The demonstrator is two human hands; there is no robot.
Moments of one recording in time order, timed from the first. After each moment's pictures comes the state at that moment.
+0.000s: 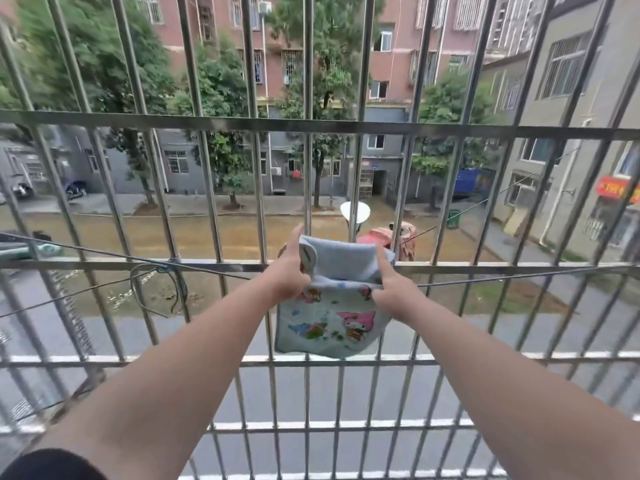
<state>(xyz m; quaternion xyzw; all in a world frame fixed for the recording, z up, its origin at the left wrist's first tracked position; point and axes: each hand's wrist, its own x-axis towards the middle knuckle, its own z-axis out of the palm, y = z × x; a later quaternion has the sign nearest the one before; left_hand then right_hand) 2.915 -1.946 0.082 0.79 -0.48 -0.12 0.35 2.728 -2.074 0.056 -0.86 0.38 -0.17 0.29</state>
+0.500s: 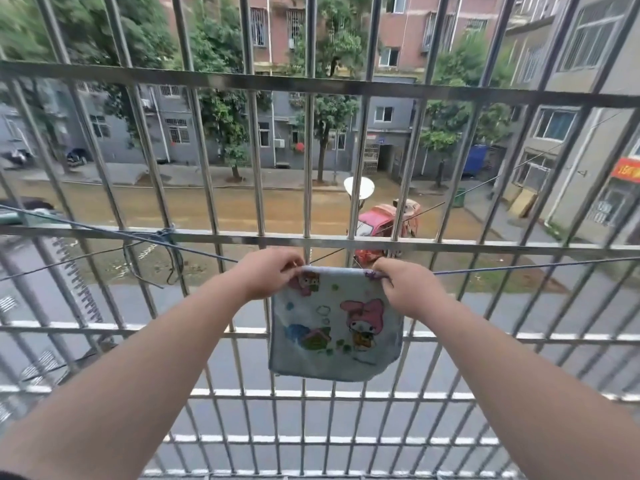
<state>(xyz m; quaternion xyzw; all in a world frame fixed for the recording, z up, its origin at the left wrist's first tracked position) 2.935 -1.922 0.054 0.79 -0.59 -0.02 0.14 2.709 -2.102 0.023 -0.94 0.32 -0.15 0.04</state>
